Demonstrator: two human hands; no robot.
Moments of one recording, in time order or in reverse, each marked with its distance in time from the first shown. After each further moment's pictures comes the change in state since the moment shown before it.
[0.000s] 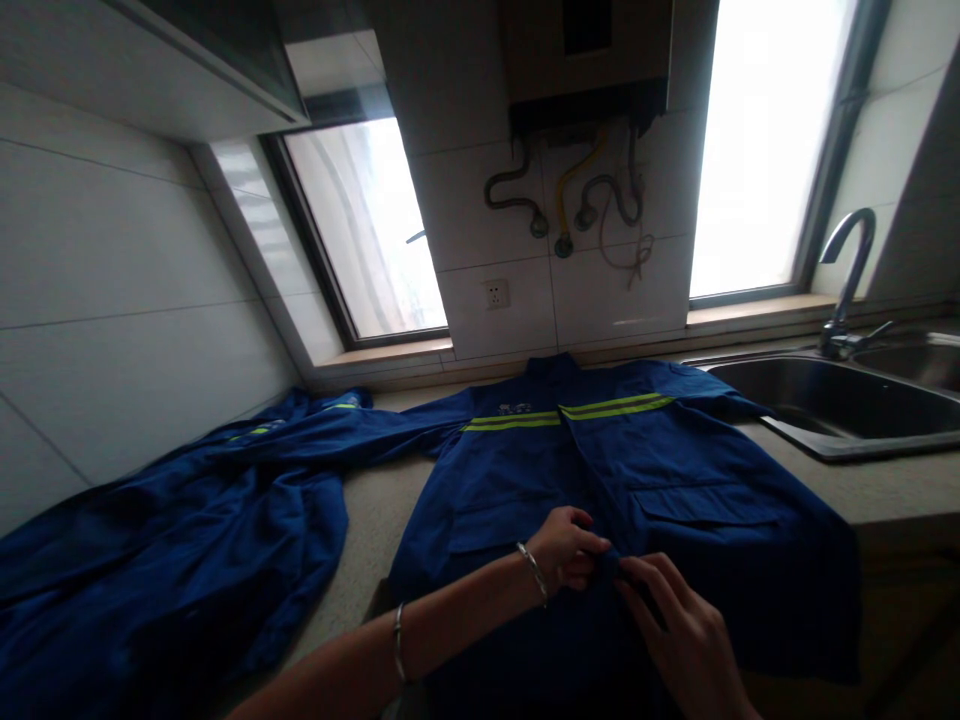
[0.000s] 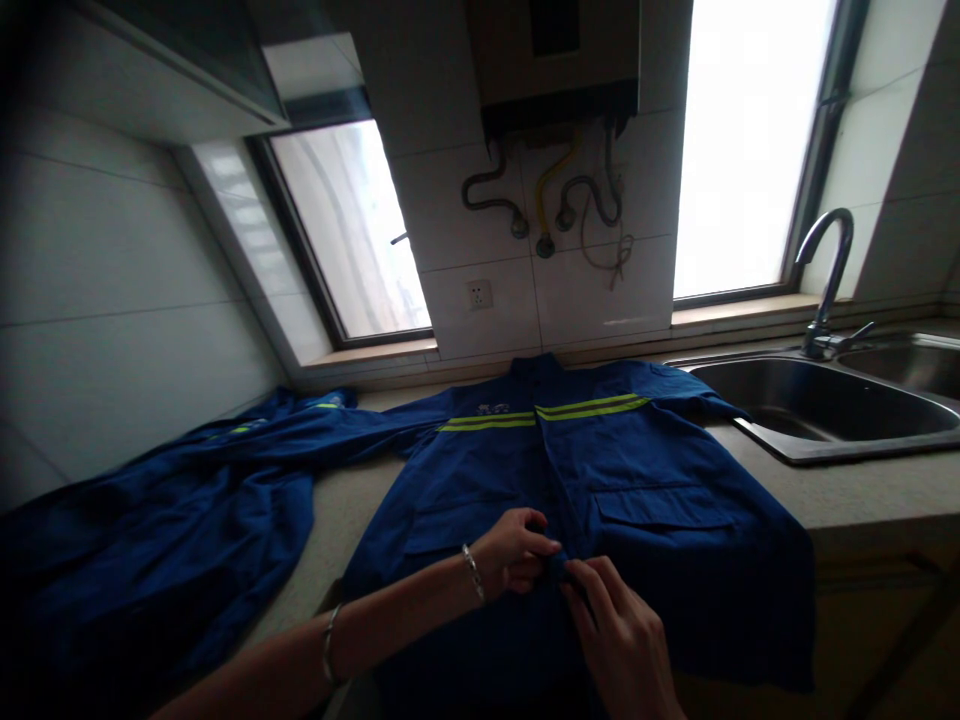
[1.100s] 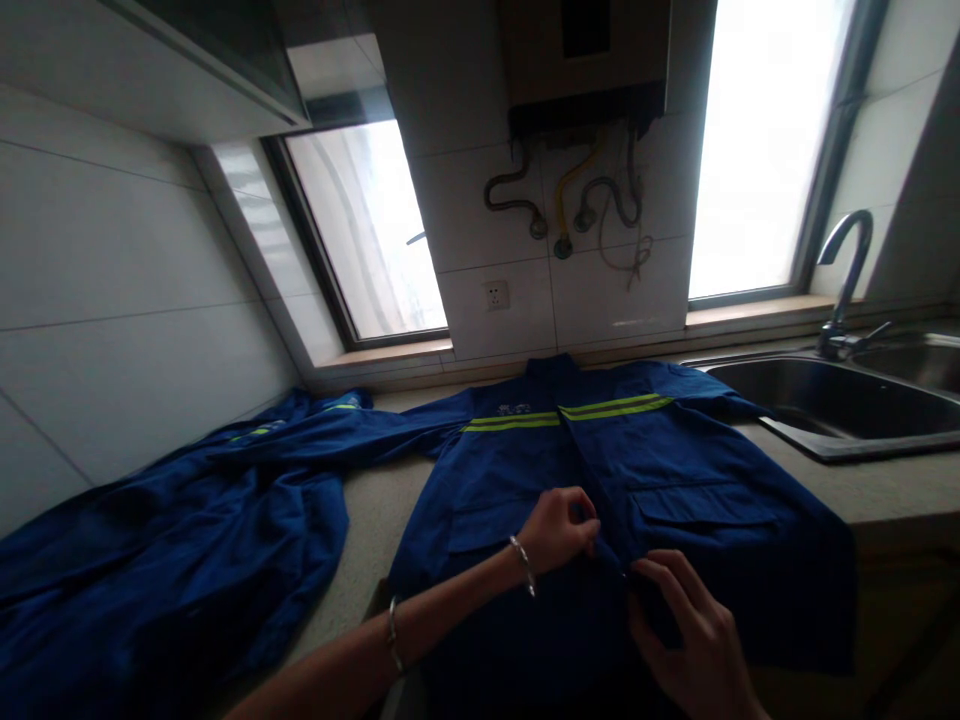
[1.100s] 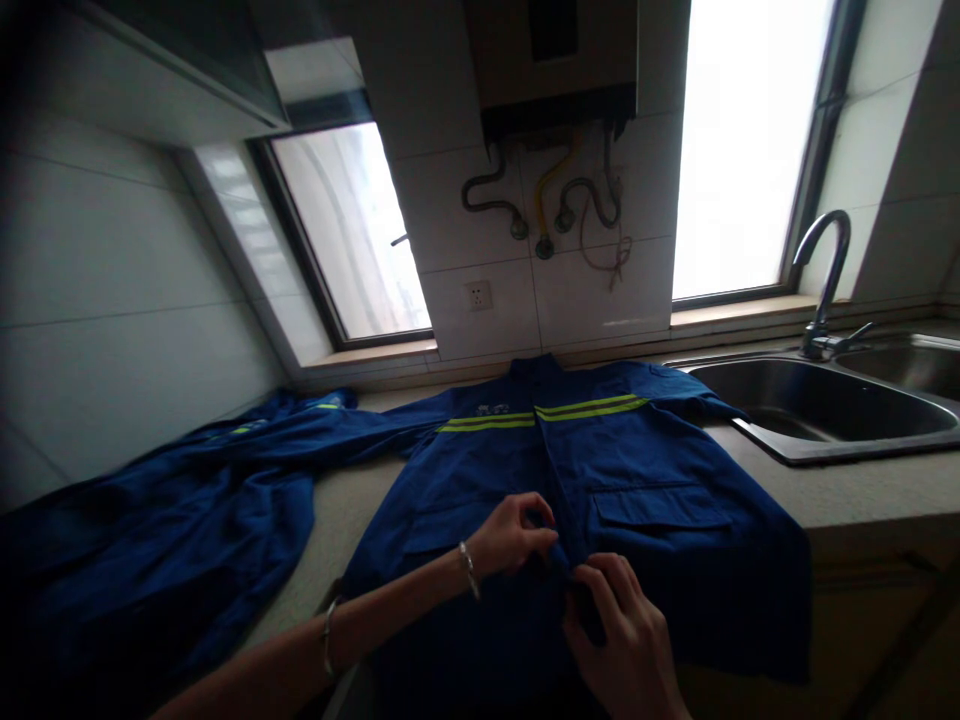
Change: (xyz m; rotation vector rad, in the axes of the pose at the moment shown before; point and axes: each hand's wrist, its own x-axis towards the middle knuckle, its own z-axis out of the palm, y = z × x) left_hand -0.006 0.011 -0.005 0.552 0.103 0.364; right_hand 0.000 0.004 -0.009 -0.035 0.089 -0.016
